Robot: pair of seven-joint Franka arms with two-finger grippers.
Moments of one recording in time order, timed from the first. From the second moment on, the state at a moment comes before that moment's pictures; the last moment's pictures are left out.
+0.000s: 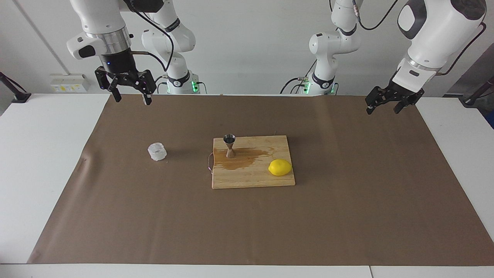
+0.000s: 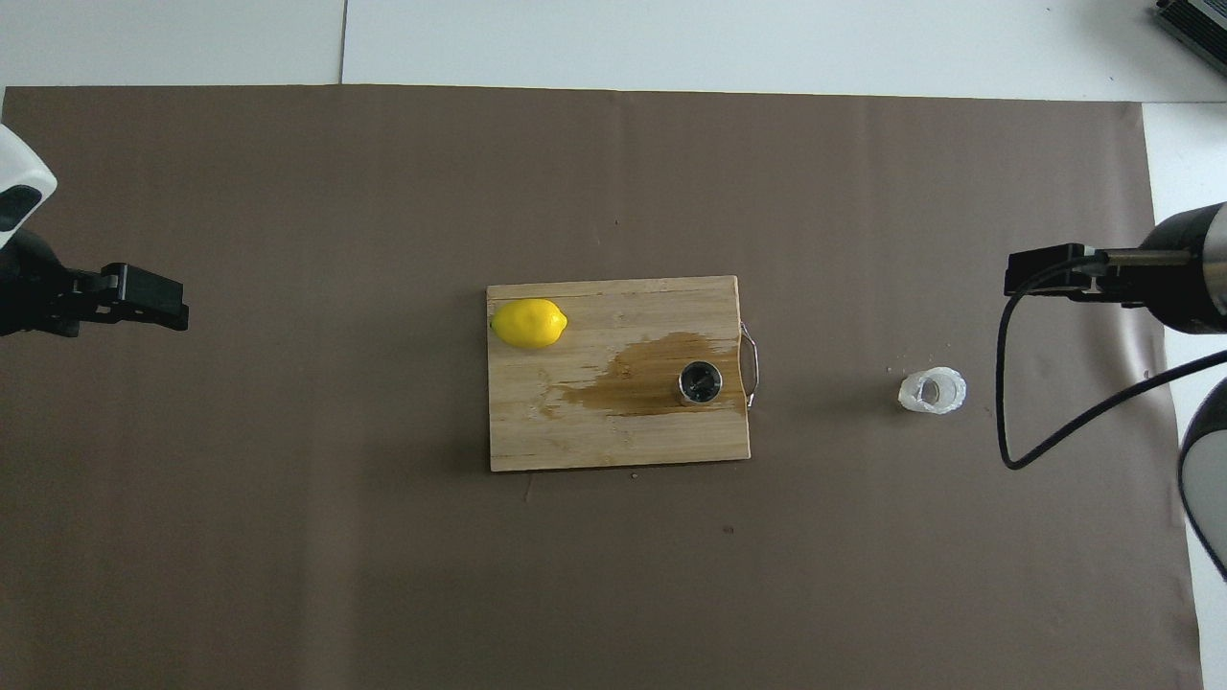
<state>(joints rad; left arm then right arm) 0.07 -0.02 -0.14 -1.63 -0.03 1.59 -0.06 0.01 -0.08 0.06 -1.62 -0.02 1.67 0.21</state>
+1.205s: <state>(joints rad) 0.07 -0.02 -0.14 -1.63 -0.03 1.59 -0.06 0.03 -0.06 -0.05 -1.61 -0.03 1.60 0.10</state>
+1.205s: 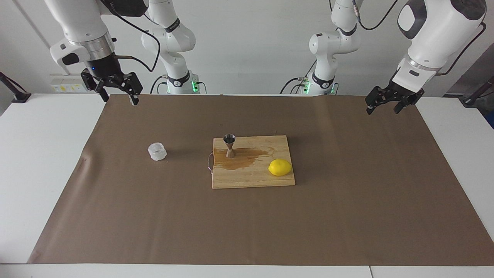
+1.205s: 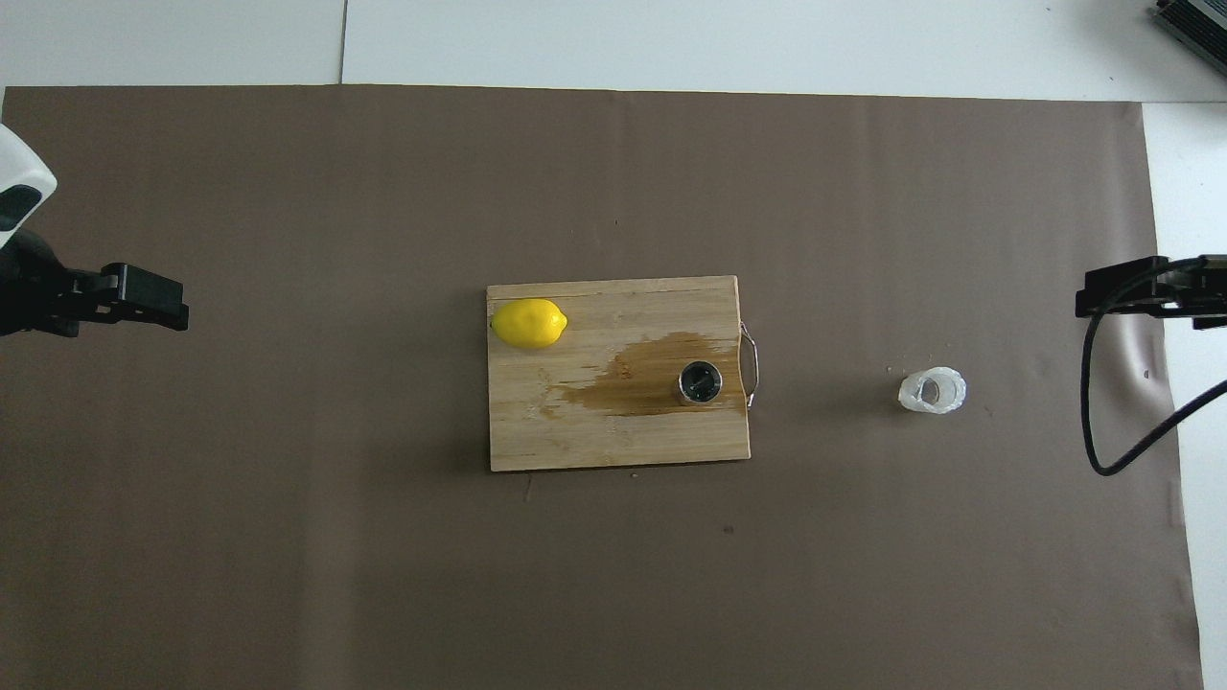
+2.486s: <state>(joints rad) 0.07 -0.02 -0.14 -1.63 -0.03 1.59 -0.06 0.04 -0.06 -0.02 -1.61 -0.03 1.60 0.08</state>
